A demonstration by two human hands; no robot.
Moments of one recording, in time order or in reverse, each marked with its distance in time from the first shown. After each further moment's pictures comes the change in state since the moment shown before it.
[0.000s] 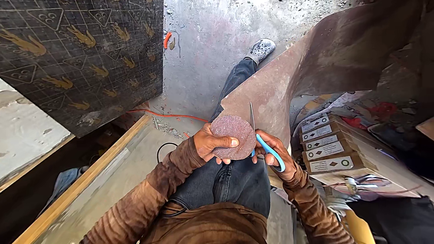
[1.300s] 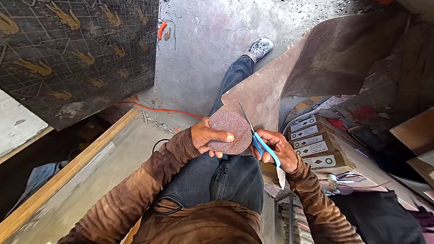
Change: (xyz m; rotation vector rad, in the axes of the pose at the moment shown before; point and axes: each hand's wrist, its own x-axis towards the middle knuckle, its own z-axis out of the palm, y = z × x) left_hand 0.008 0.008 -0.025 -0.003 -0.134 -0.078; right_hand 0.009 -0.020 -0.016 -0.177 -0.088 0.084
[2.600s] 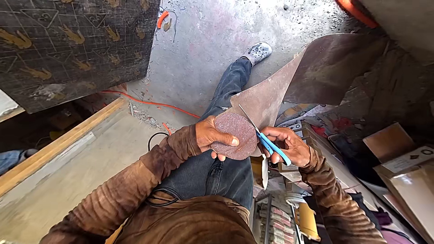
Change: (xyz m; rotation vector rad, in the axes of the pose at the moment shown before) left_hand -0.006 -0.006 0.012 0.070 -0.041 -0.026; right_hand 0.006 -0.045 -0.030 -0.244 -0.218 0.141
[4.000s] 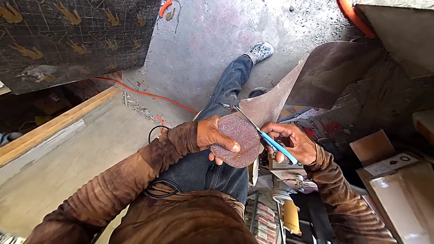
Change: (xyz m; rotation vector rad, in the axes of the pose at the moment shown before) left_hand -0.009 0.002 0.007 0.086 -0.127 -0.045; right_hand 0.001 -0.029 -0.012 -0.036 -0.072 0.093
